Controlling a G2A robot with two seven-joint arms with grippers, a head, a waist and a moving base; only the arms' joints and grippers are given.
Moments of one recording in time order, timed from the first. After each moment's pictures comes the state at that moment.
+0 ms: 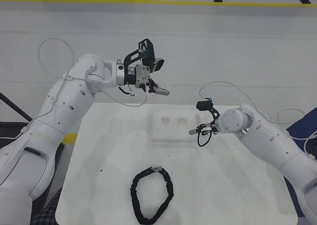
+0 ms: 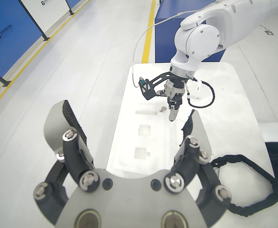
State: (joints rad) left arm 0.30 -1.07 -0.62 -1.01 0.70 -1.01 -0.22; right arm -0.48 -1.13 0.38 -0.98 -0.16 0.02 0.93
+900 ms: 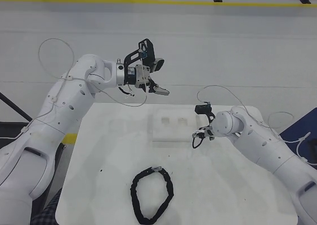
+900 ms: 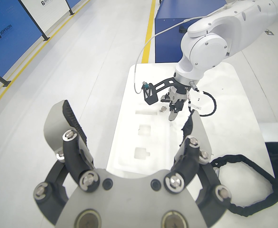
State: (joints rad) left arm 0.30 -1.07 -0.62 -1.01 0.70 -1.01 -0.22; right arm -0.53 -1.16 0.42 -1.05 -0.29 0.27 1.00
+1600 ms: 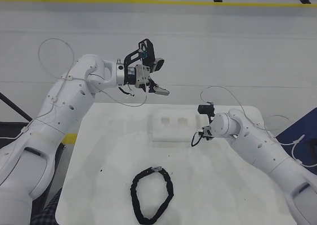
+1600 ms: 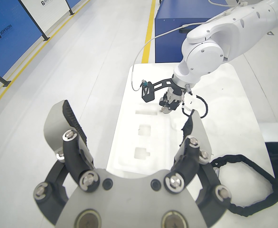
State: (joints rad) left arm 0.30 -1.07 -0.62 -1.01 0.70 -1.01 -0.22; right arm -0.56 -1.20 0.46 -1.00 -0.35 0.35 0.95
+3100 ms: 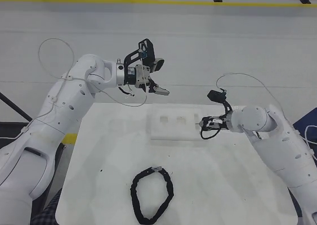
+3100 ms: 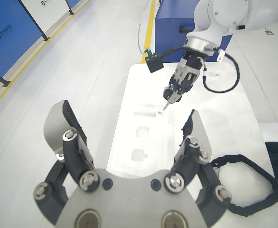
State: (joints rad) left arm 0.30 -1.07 -0.62 -1.01 0.70 -1.01 -0.22; right arm -0.83 -1.06 1.00 -1.43 -0.25 0.19 1.08
